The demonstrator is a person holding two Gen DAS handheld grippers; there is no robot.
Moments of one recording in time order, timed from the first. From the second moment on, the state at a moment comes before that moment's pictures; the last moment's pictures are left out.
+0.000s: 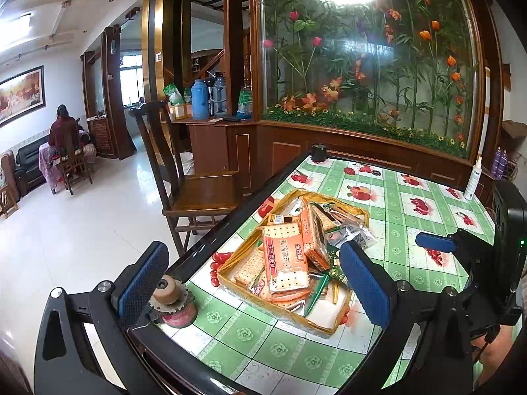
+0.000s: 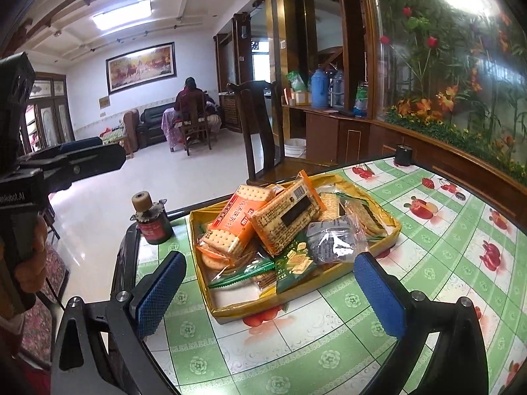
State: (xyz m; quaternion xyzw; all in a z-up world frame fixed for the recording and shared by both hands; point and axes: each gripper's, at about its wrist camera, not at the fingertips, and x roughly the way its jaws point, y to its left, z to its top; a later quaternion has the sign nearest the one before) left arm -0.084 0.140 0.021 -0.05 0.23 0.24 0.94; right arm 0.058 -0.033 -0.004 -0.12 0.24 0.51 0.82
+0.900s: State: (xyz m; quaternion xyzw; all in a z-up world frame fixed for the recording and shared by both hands) left arm -0.098 0.146 0.028 -0.07 0.20 0.24 0.95; right arm 0.041 -0.034 -0.015 -0.17 0.24 0.50 0.81
